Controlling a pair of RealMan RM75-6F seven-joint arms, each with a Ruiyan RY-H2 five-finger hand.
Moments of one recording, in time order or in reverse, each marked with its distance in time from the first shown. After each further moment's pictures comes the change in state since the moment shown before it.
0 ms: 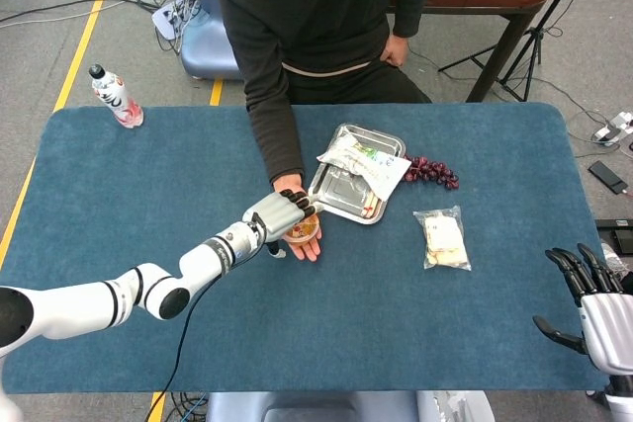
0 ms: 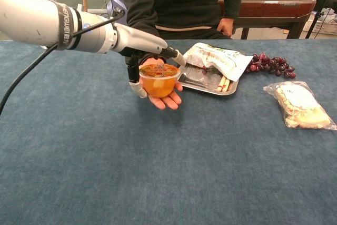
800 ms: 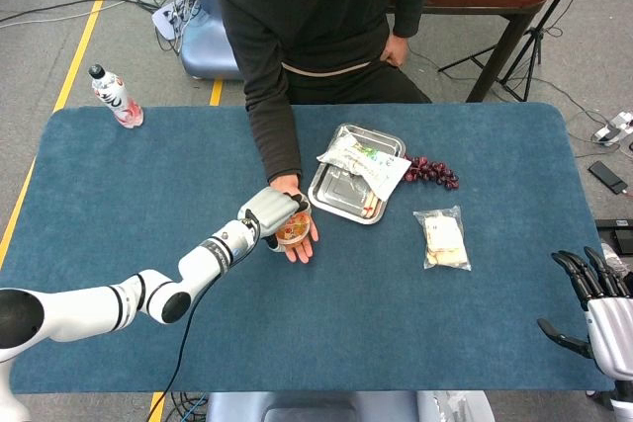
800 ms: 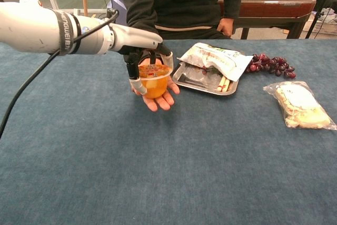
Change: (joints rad) left arm 0.037 -0.036 0.022 0.029 -0.006 0.121 -0.072; right arm -0.018 -0.001 -0.003 0.012 -0.006 0.023 0.019
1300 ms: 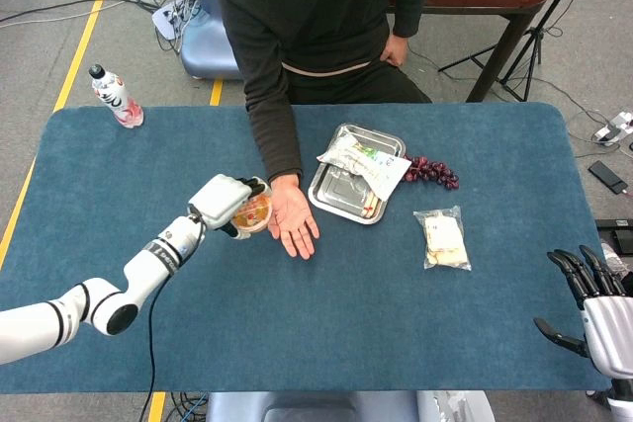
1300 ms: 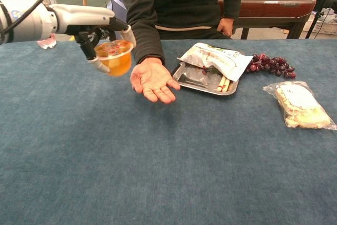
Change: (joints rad) left arm 0.227 0.156 0.003 -0.066 0.281 0.161 -0.213; right arm 0.007 -0.001 0.002 -0.006 -0.010 -0.009 -0.007
